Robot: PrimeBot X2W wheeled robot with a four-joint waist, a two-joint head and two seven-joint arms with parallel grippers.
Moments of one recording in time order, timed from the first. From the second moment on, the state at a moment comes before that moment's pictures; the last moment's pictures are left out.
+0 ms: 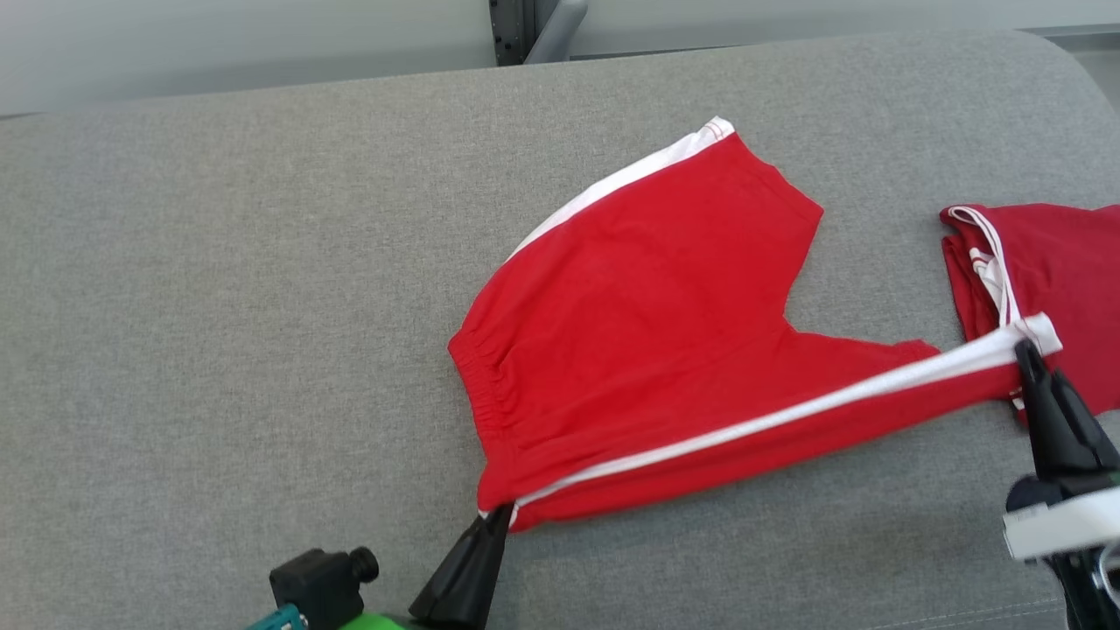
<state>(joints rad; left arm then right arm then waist) -0.03 0.42 -0.81 -0.19 -1.05 0.21 -0.26 0.08 -0.39 -0.01 -0.02 0.65 0.13 -0.23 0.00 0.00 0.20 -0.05</state>
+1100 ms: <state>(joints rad) -0.65 0.15 -0.72 0.26 -1.07 0.23 -0.11 -0.90 -0.43 0.30 0.68 0.62 0.13 -0.11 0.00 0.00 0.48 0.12</state>
